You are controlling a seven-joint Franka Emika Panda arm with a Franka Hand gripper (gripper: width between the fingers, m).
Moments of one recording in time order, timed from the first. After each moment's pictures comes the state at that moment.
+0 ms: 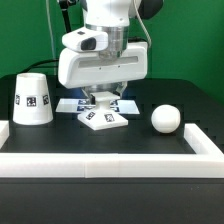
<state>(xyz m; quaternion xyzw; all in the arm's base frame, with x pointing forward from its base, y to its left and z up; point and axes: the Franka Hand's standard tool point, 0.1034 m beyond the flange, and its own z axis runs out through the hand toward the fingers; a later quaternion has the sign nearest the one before) 0.416 -0.014 0.044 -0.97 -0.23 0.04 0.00</state>
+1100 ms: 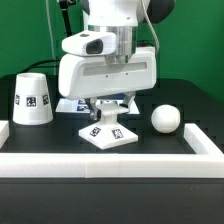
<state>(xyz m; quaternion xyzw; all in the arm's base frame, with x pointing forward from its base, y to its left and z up) 0.526 -0.010 0.046 -0.95 -0.30 -0.02 0.00</state>
